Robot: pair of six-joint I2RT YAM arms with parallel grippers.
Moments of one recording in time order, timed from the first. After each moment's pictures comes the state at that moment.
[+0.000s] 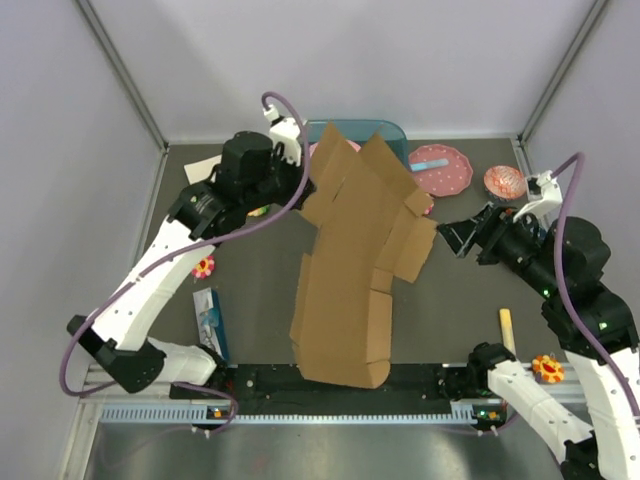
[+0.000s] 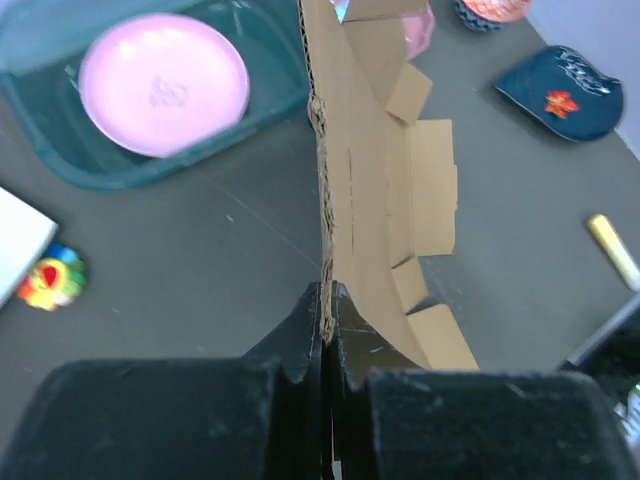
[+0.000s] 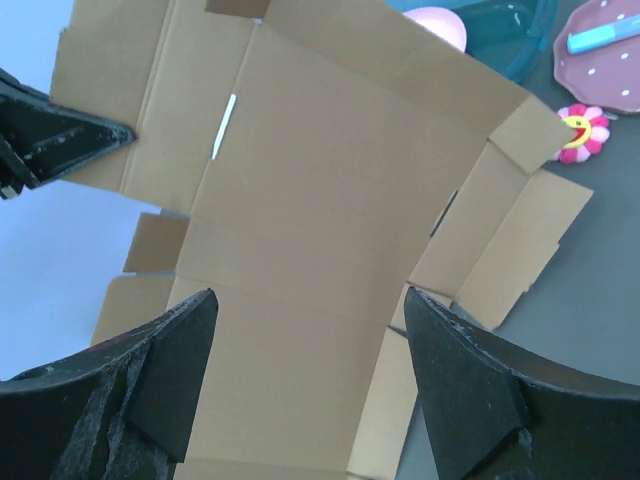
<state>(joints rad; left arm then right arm) -0.67 1.38 1.70 -0.74 0.01 -0.16 0.34 0.65 1.21 -0.77 -0.15 0.53</state>
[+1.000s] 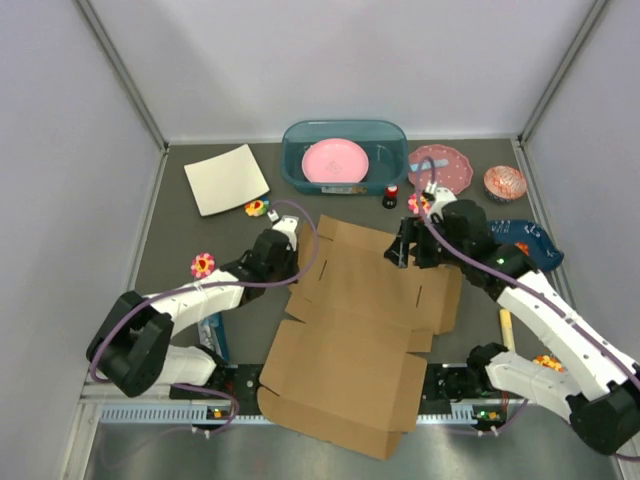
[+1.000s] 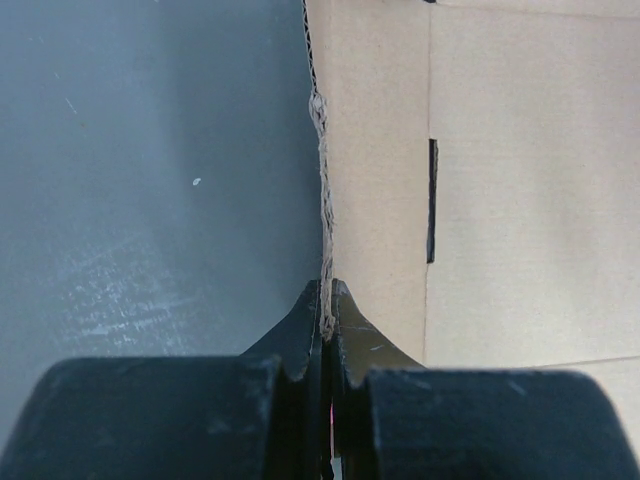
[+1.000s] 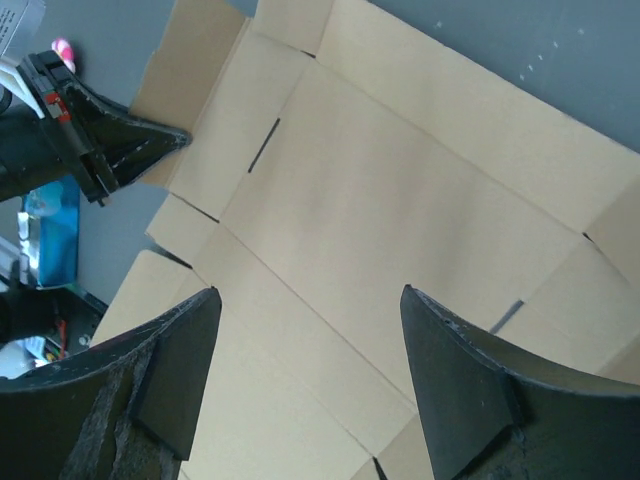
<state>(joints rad) -0.61 1.32 0.64 -0.06 -0.07 -0.32 0.50 0.92 0.90 -0.58 -0.15 0.45</state>
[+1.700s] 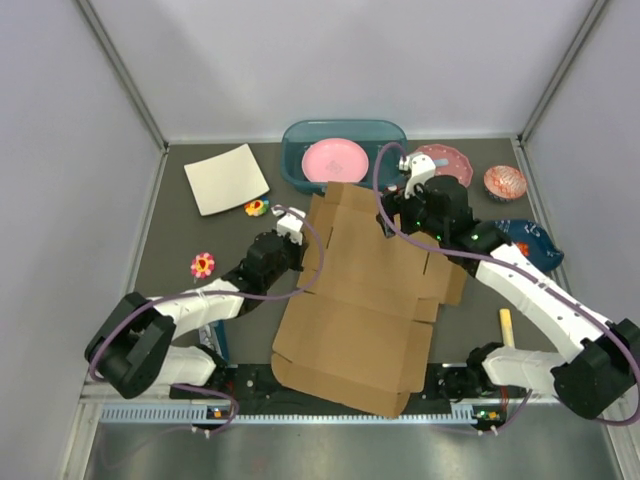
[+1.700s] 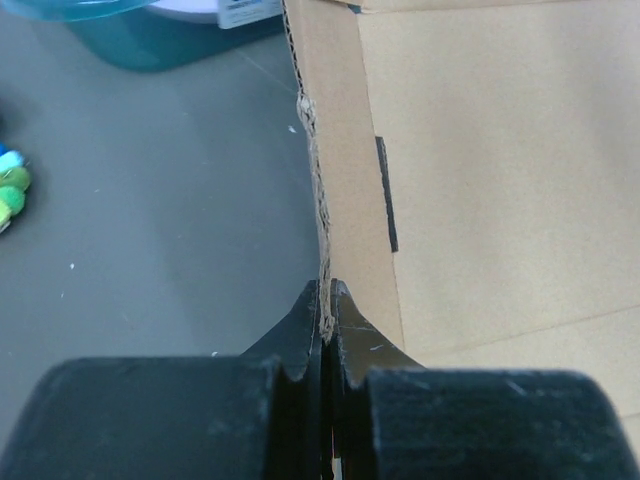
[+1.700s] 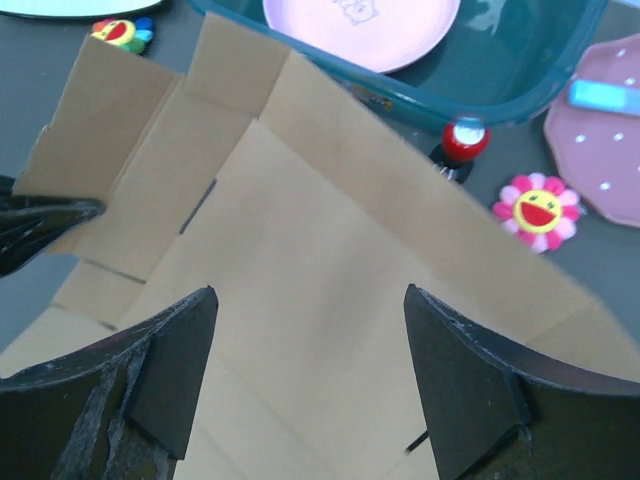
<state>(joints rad) -0.64 1.30 0.49 0.50 -0.12 -0.12 0.56 1.17 1.03 -0.31 0.03 0.11</state>
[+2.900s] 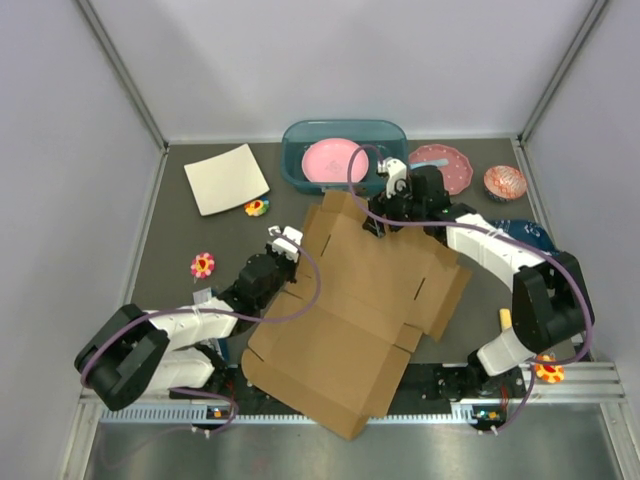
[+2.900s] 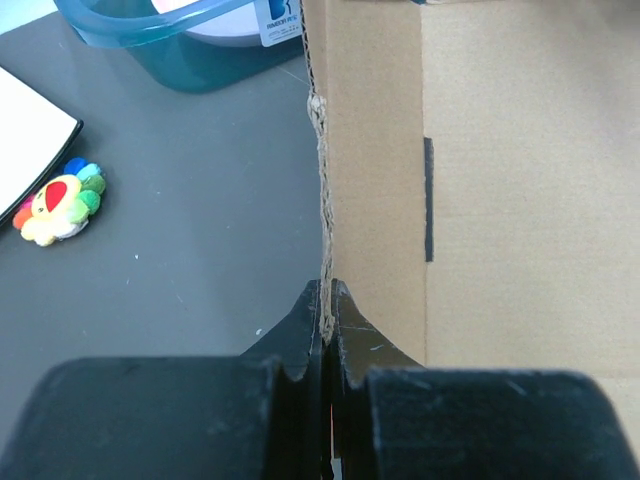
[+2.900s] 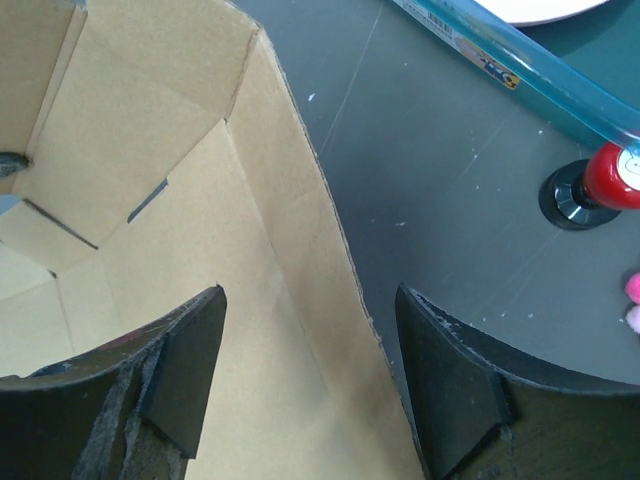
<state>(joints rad) -0.70 1.22 0.33 0.67 -0.23 0.04 0.42 1.52 1.04 -0.13 -0.38 -0.04</state>
